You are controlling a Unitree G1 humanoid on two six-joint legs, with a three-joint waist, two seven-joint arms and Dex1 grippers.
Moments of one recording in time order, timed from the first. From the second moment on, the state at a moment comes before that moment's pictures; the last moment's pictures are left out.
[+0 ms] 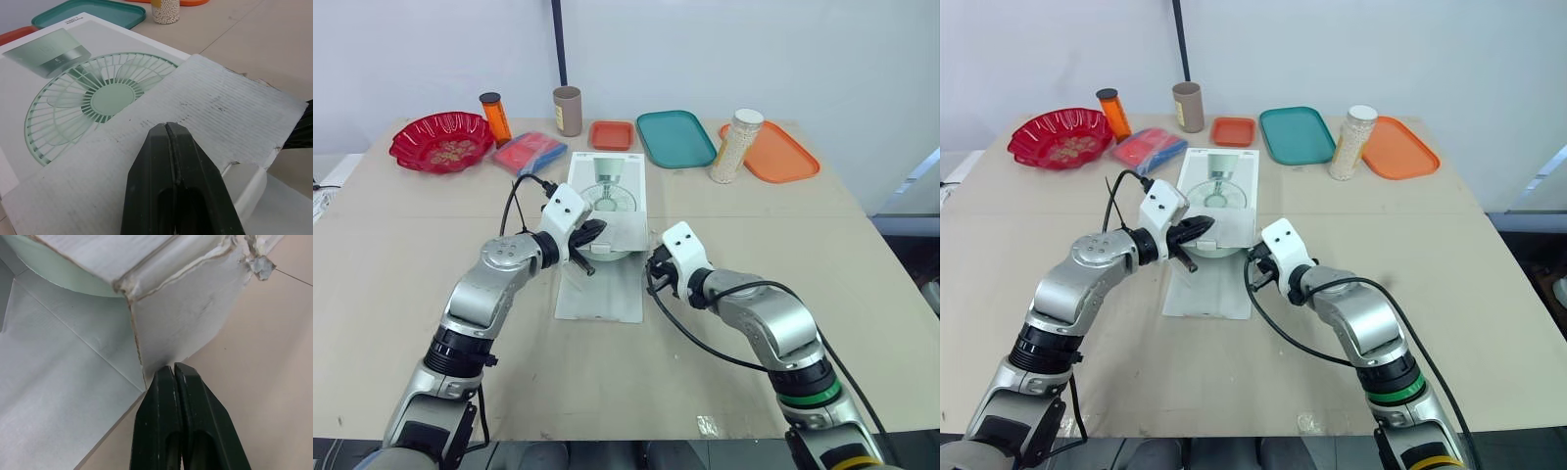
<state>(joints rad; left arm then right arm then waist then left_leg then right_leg) -0.60 0.37 -0.14 -0.12 -0.22 0.63 -0.57 -0.49 -0.38 0.23 -0.32 0.28 1.05 0.31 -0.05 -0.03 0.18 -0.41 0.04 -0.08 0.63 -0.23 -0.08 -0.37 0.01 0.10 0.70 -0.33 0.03</state>
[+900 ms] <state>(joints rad) -0.29 0.49 0.29 -0.70 -0.63 1.08 -0.48 -0.55 -0.33 0.08 -0.55 0.46 1.10 0.44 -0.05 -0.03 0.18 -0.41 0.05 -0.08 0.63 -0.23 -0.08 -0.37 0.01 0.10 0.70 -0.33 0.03</state>
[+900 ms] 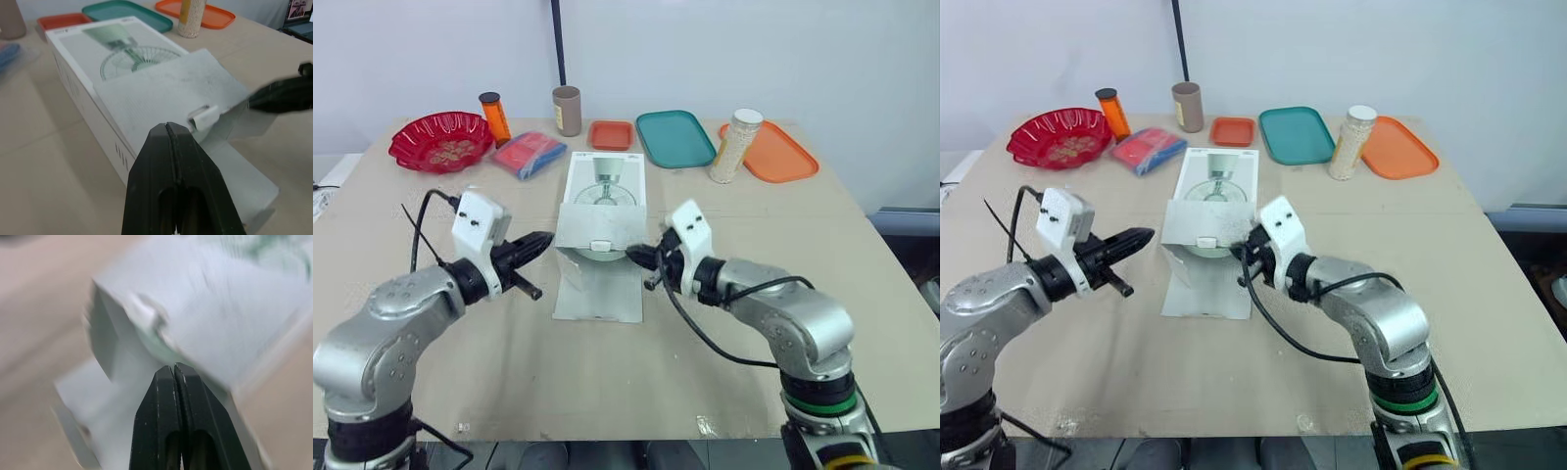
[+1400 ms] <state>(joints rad) -0.27 0.49 0.15 -0.70 -0.63 0.96 -0.47 -0.61 -0.26 0.18 -0.17 0.27 0.78 0.39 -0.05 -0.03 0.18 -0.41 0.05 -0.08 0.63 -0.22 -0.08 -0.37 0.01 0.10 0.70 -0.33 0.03</state>
